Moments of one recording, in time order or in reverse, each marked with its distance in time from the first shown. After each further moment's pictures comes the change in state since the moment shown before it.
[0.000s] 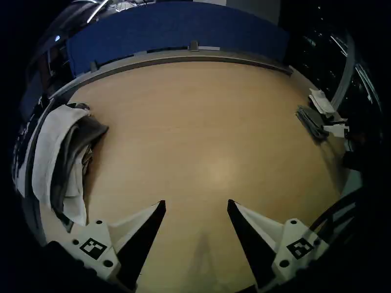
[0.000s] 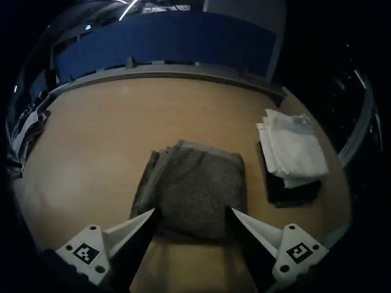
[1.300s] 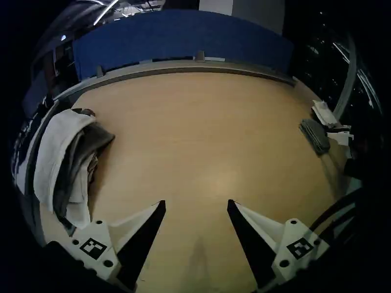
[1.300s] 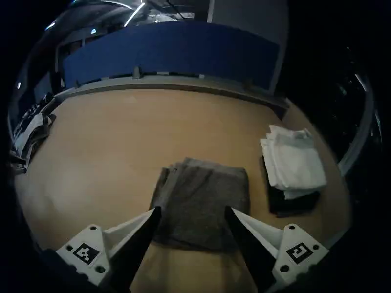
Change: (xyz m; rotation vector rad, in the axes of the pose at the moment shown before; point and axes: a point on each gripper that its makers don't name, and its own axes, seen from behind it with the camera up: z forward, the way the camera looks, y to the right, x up) left arm 0.025 -0.010 0.002 0.018 0.082 -0.035; right arm 0.032 -0.015 -0.019 0.021 0.101 -0.015
